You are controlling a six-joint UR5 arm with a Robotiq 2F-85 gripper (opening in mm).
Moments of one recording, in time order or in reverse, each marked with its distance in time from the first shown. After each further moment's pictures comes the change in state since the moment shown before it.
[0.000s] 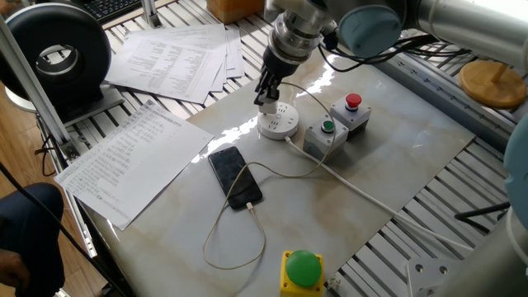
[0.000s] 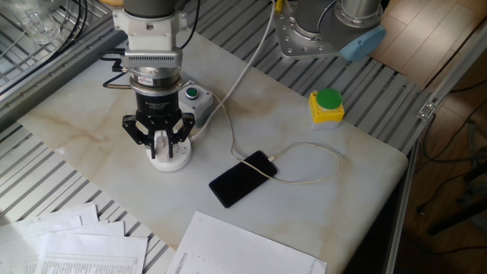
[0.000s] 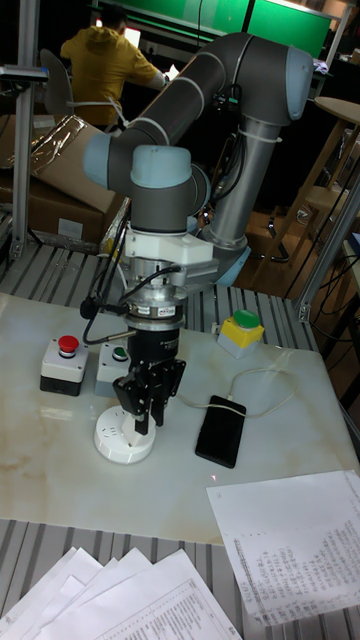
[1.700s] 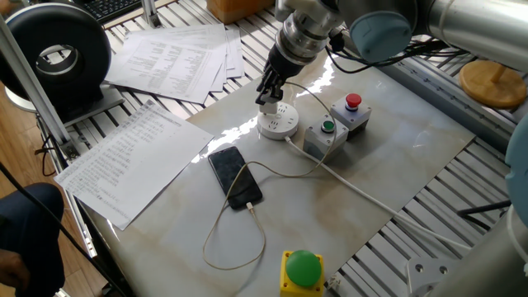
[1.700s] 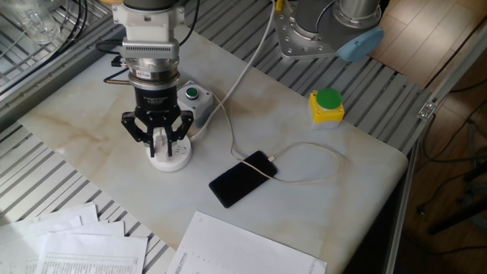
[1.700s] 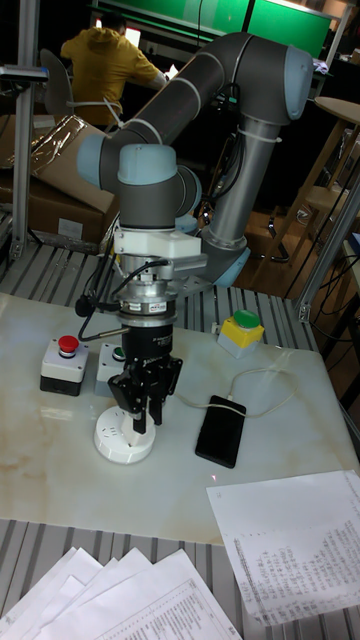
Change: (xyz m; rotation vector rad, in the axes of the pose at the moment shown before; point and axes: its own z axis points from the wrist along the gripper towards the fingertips) arm 0.002 -0.005 0.000 0.012 -0.061 0.053
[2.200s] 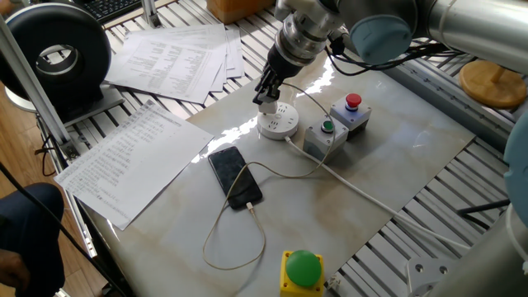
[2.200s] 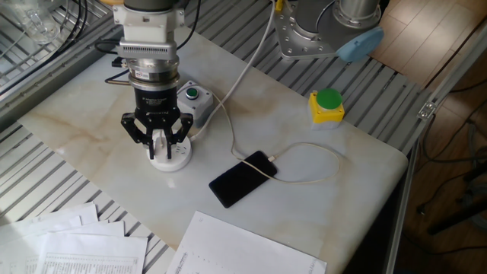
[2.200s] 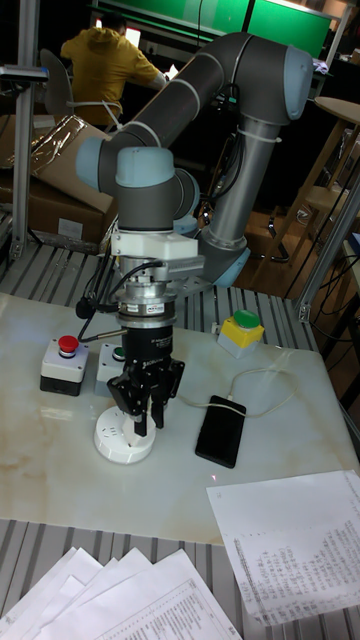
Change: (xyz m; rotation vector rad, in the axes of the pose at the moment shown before) arm 0.000 0.000 0.002 0.000 -0.011 0.036
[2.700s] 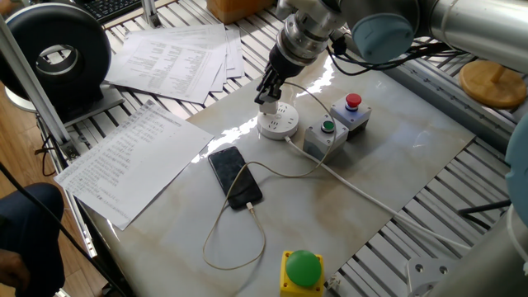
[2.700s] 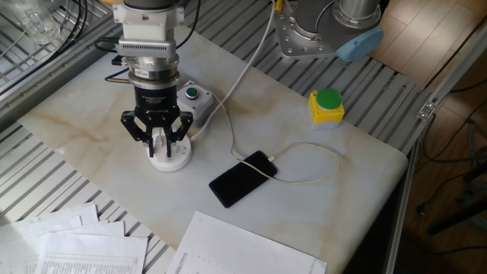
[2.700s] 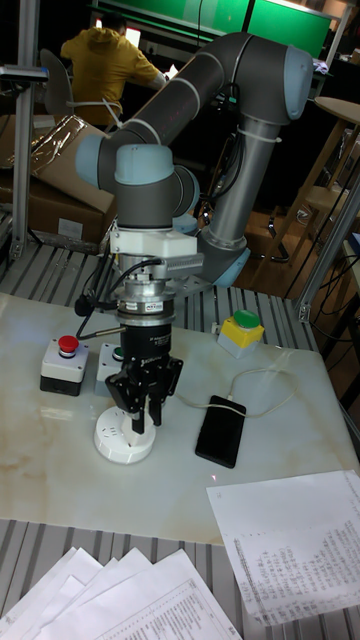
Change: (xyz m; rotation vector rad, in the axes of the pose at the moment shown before) arm 0.004 0.001 -0.004 -0.007 0.010 0.003
